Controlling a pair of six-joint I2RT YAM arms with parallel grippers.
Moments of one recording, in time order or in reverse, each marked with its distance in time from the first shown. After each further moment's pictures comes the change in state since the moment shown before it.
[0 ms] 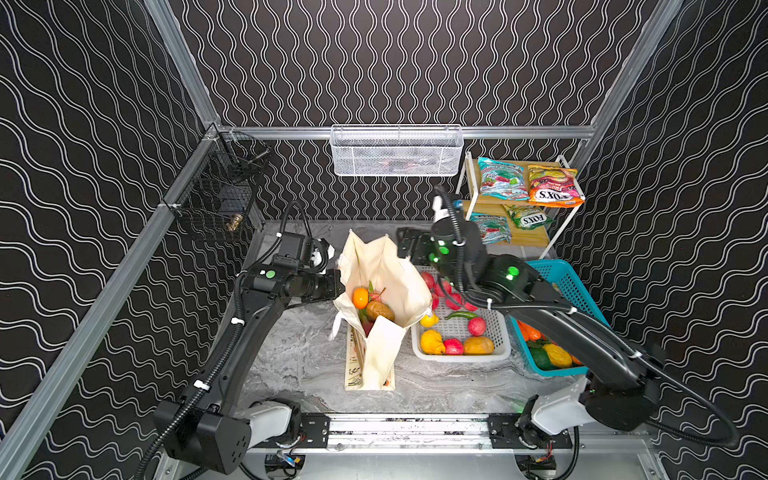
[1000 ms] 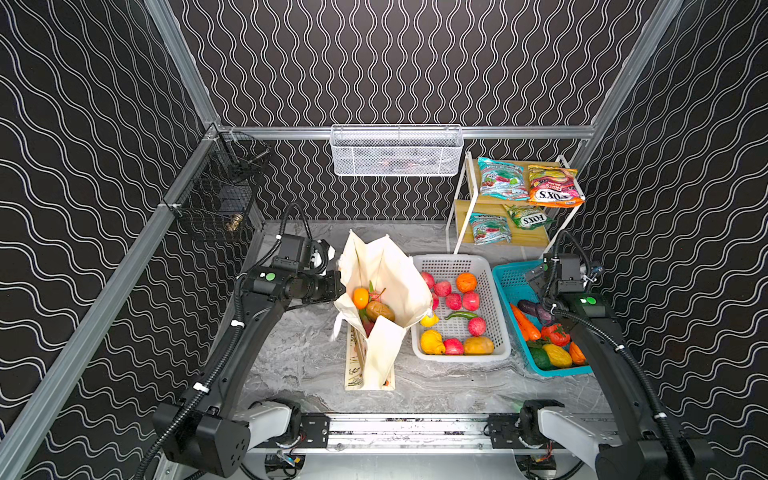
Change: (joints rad) left arm 0.000 -0.014 -0.024 0.022 0.012 0.000; right arm -0.894 -0.362 -0.679 -0.100 -0.104 0.336
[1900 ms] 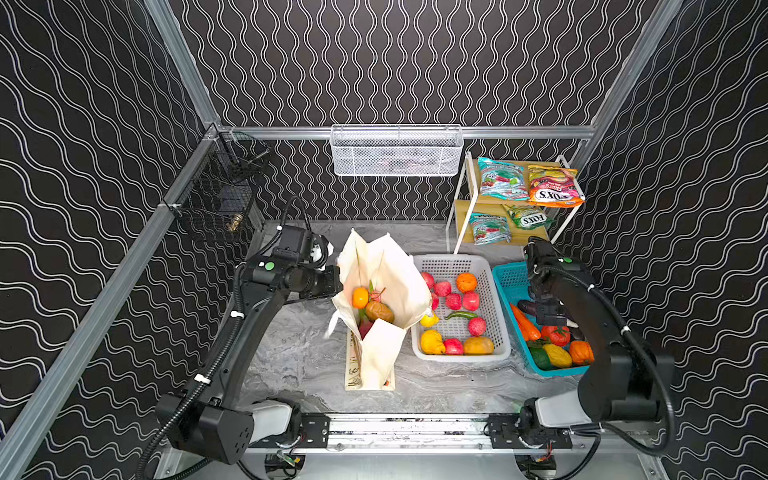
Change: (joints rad) left arm 0.000 0.068 0.135 -0.137 -0.042 0.008; right arm -0.024 0.414 0.238 -0.404 0.168 0.803
